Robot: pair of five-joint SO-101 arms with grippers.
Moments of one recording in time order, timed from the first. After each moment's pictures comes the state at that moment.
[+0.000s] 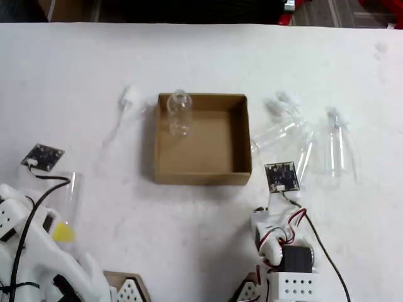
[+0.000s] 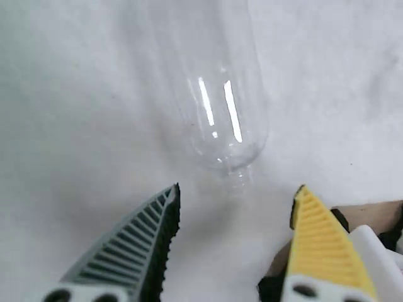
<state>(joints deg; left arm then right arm) -53.8 -37.8 54.7 79.5 -58.7 -1.7 -102.8 96.4 72.3 9.8</state>
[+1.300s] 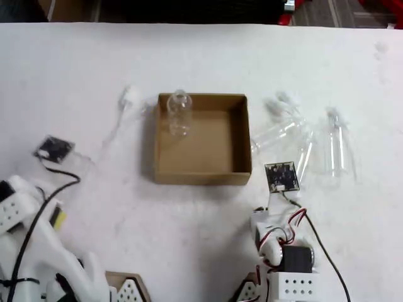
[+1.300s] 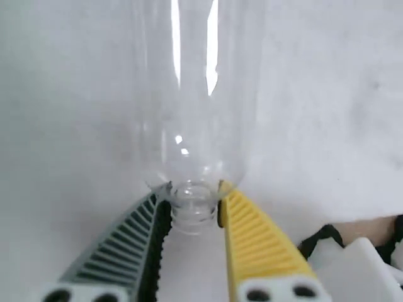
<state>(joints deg) -46.1 -37.8 48.7 82.4 -54.2 -1.7 -102.8 96.4 72.3 9.8</state>
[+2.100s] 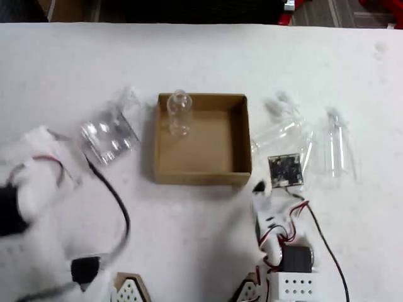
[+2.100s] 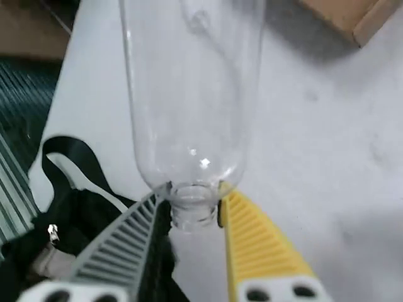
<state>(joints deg) -13.8 -47.1 6.3 101.9 -65.4 -1.6 -102.8 95.1 52.3 9.8</state>
